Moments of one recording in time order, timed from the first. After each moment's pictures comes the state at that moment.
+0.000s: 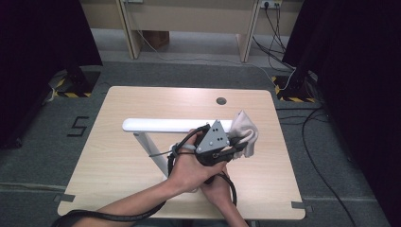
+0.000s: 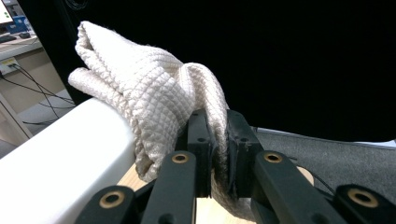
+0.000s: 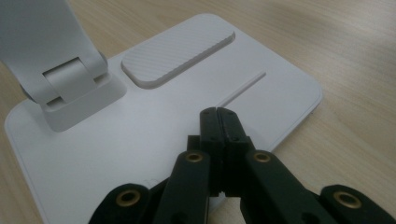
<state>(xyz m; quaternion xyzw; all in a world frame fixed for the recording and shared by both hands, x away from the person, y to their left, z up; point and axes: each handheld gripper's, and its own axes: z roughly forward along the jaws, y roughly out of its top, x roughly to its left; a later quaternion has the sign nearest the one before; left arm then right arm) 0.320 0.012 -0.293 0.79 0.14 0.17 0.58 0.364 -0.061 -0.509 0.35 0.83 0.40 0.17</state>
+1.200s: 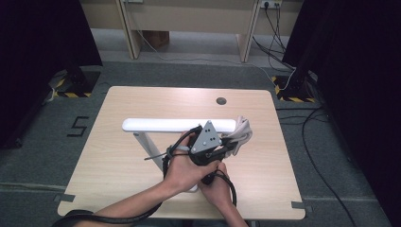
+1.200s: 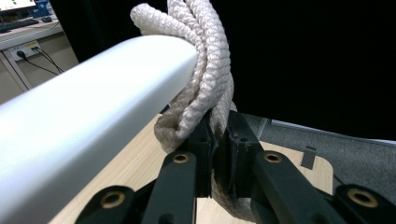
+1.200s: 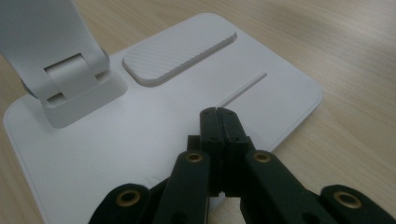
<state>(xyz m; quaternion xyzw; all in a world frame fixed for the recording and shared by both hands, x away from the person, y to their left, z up) 0.326 0.022 -0.308 0.79 0.17 0.19 0.56 0.362 -0.060 -0.509 0.34 0.83 0.40 0.18</state>
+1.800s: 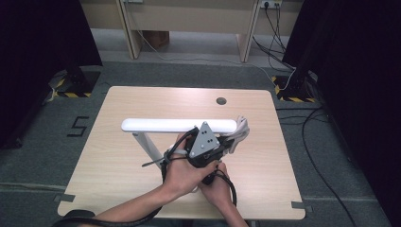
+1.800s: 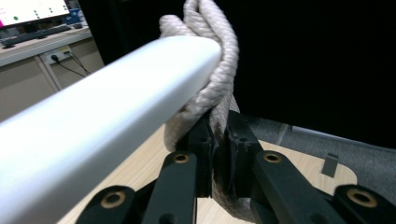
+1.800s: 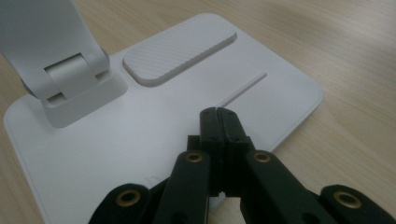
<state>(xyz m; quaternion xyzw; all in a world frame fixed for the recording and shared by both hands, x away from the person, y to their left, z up) 0.318 0.032 -0.306 0.77 0.21 0.22 0.56 0.362 -0.060 -0.509 0.34 0.83 0.40 0.18</state>
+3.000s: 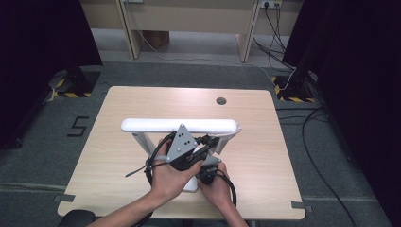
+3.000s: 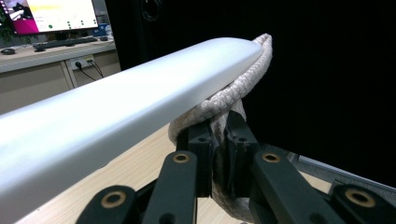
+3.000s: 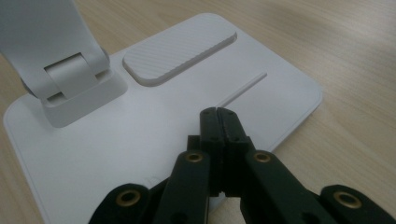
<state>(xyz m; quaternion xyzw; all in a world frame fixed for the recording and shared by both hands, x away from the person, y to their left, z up) 0.309 0.065 -0.316 0.72 0.25 0.23 0.61 0.362 -0.060 -0.509 0.34 0.83 0.40 0.17</state>
